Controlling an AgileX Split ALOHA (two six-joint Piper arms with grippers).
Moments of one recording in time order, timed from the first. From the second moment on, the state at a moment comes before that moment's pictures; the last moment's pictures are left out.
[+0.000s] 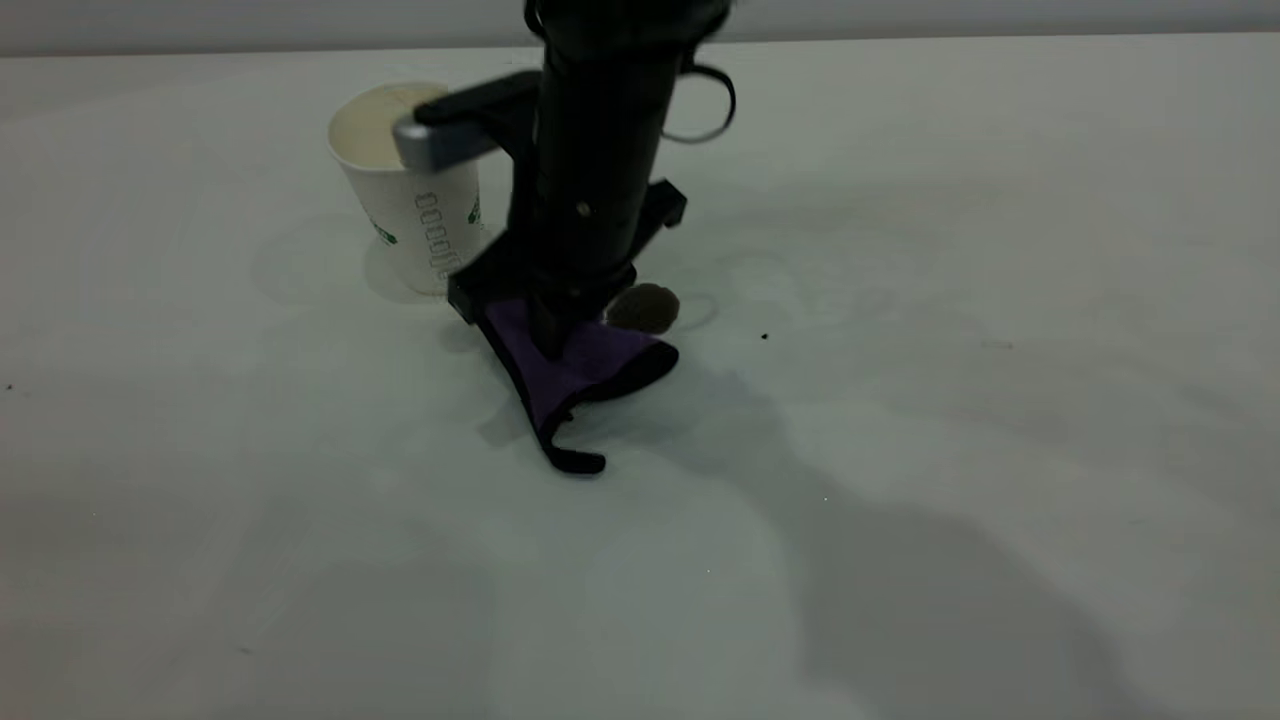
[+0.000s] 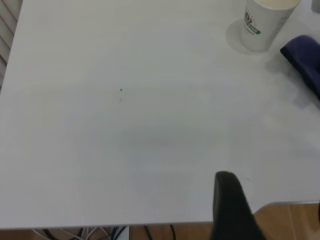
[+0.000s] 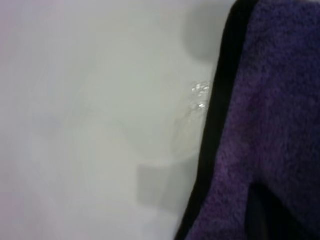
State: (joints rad) left arm -0.01 -0.02 -0.49 0.00 1.13 0.01; right arm 0.71 2.60 -1.87 0.24 0.61 -0.14
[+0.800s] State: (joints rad) left arm -0.01 -0.02 -0.49 0.00 1.13 0.01; right arm 0.34 2.65 -1.89 0.13 0.70 0.03
